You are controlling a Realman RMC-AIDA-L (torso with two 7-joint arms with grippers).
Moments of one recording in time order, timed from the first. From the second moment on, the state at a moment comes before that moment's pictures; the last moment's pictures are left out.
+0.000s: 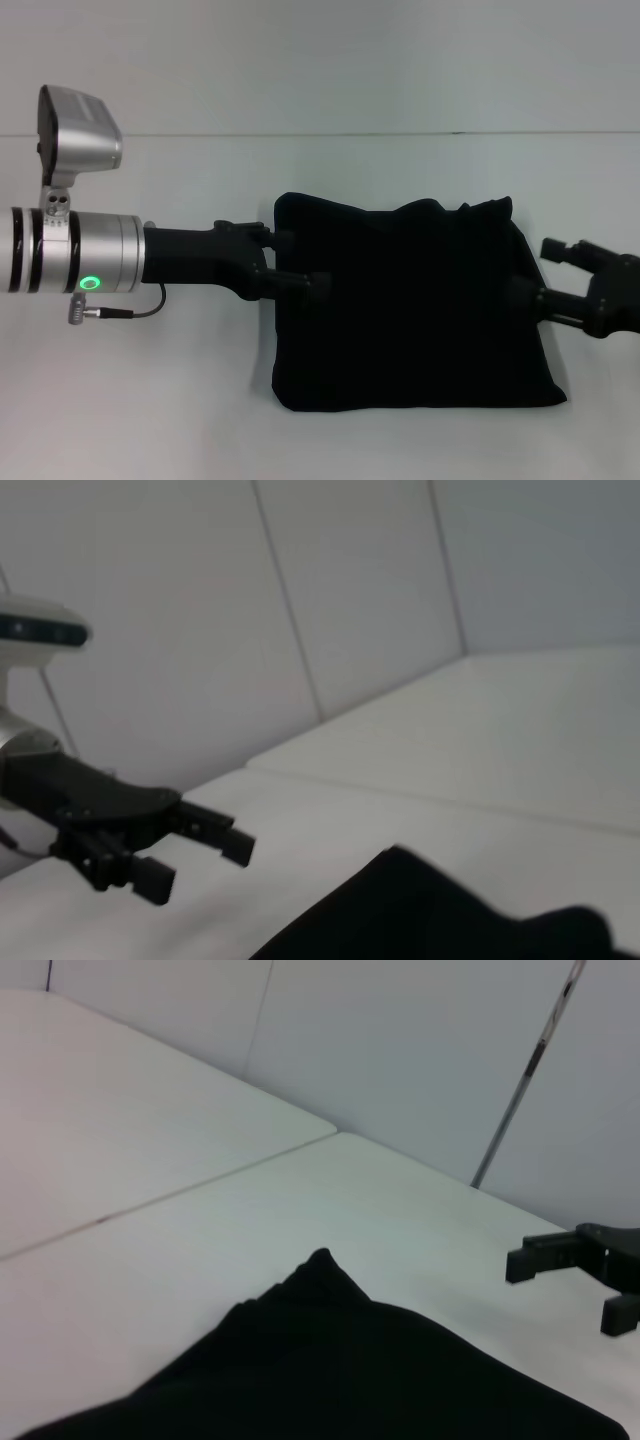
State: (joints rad) left arm -0.69 -2.07 0.76 0.61 2.07 1.41 -1.58; right arm 0.45 2.08 -0.42 -0.58 -2.02 -1.54 1.25
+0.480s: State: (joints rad) left arm -0.68 -2.06 0.87 0.62 2.07 1.42 -1.69; right arm 0.49 2.07 -0.43 -0.60 -2.14 -1.54 1.41
